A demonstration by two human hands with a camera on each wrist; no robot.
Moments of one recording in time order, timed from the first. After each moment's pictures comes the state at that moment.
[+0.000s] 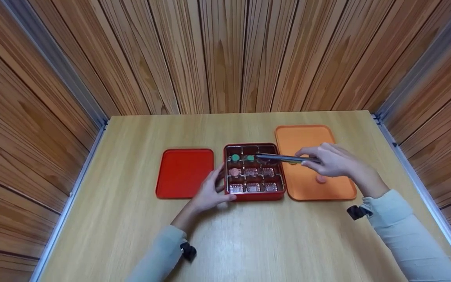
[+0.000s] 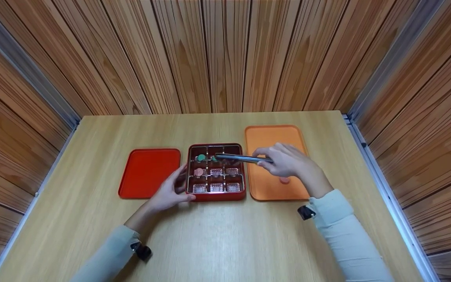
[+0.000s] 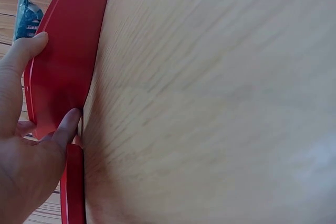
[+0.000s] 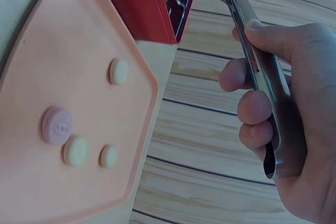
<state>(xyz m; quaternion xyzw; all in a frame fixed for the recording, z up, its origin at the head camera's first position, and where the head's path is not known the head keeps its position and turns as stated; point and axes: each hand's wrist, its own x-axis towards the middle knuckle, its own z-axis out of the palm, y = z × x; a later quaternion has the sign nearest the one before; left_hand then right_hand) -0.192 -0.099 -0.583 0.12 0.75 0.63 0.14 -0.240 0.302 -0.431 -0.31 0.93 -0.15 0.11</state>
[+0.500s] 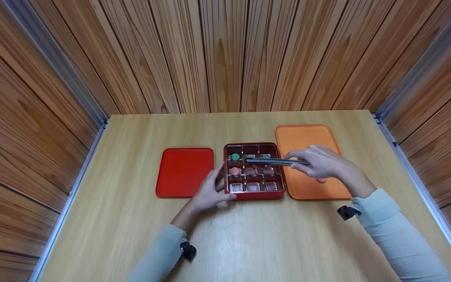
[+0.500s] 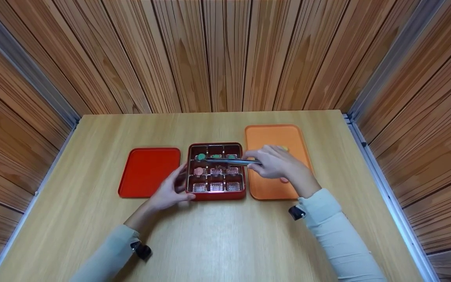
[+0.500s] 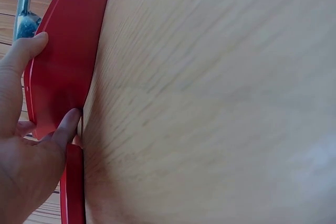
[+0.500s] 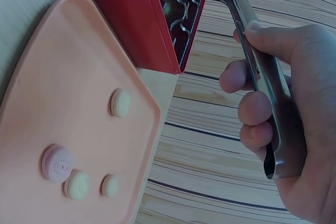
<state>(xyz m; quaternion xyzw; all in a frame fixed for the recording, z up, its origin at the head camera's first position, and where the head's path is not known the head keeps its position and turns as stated) -0.191 -0.098 -0.583 0.12 0.75 0.64 0.14 -0.240 0.277 -0.440 -0.31 0.93 -0.15 0.15</state>
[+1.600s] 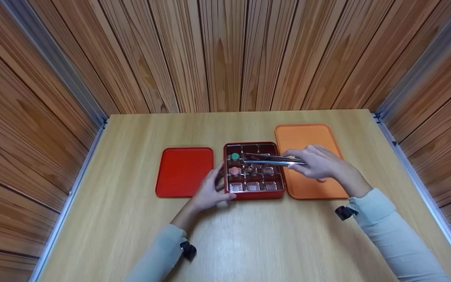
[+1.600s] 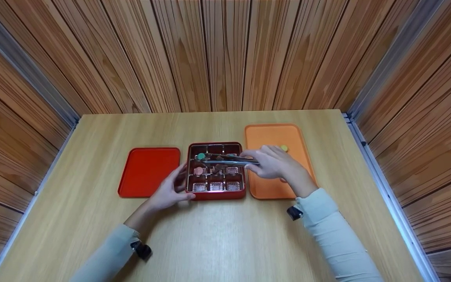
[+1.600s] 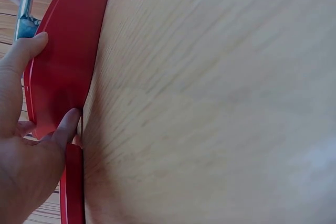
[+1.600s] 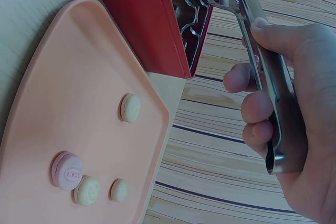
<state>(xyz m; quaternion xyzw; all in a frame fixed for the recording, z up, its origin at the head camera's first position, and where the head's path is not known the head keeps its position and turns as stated) -0.191 -0.099 -0.582 0.12 0.75 0.63 0.13 -0.242 0.272 -0.448 -0.30 0.94 -0.13 0.13</state>
